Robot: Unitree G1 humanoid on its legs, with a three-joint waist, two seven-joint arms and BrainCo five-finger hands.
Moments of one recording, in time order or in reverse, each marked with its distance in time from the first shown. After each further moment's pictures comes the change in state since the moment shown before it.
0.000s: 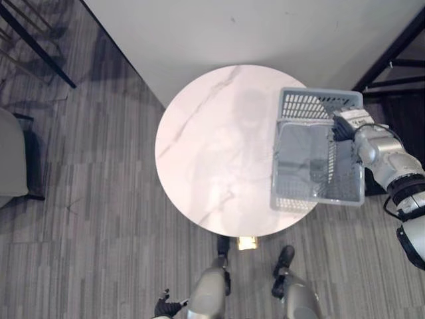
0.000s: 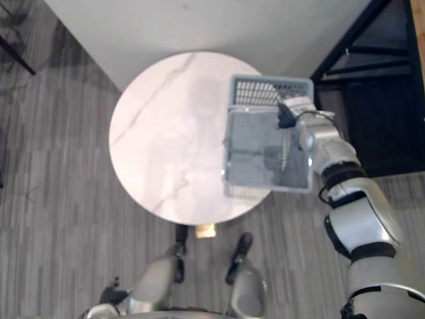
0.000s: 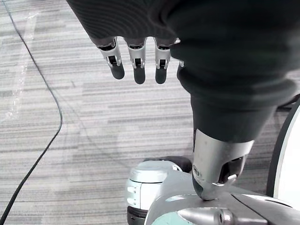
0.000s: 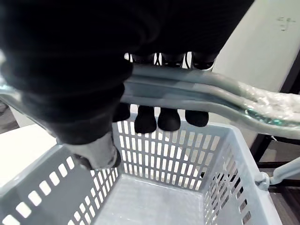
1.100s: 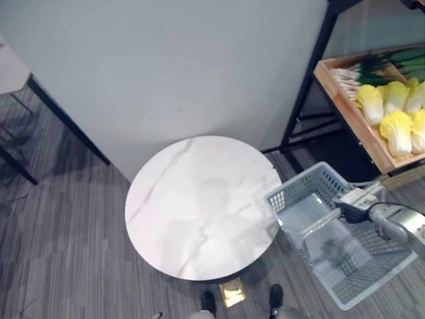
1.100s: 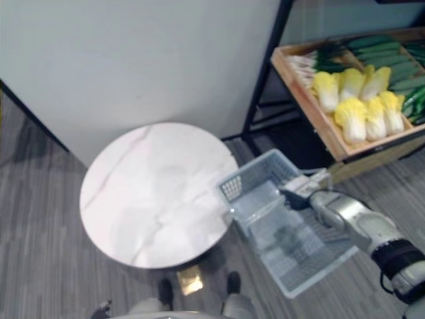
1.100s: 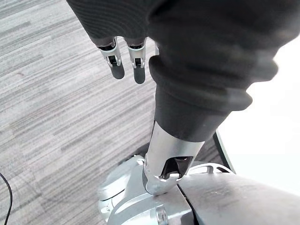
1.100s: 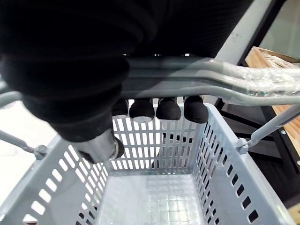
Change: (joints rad) left arm 0.043 0.069 -0.033 0.093 0.202 0.067 -0.048; right arm 0.790 -0.384 -0.085 -0.653 -0.009 -0.157 0.104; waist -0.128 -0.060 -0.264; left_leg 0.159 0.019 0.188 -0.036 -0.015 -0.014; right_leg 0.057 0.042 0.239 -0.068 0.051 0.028
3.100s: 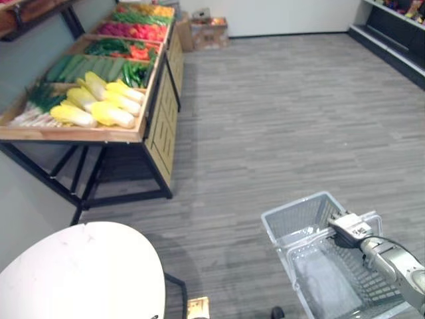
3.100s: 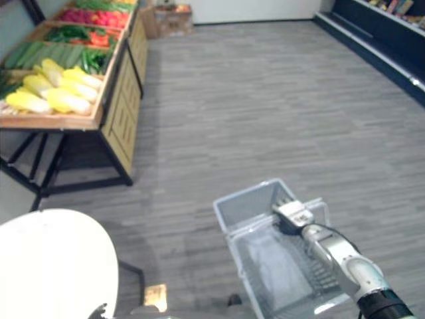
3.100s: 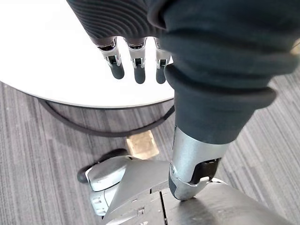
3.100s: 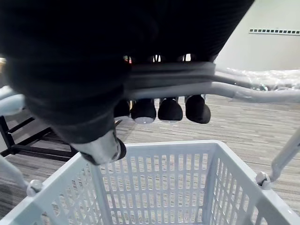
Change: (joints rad) left arm -0.007 -0.003 0.082 0.016 0.064 -0.031 0.000; right arm 0.253 0.257 -0.201 -0.117 -0.121 0.057 -0.126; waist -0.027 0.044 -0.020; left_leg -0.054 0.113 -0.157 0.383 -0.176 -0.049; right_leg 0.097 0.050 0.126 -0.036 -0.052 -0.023
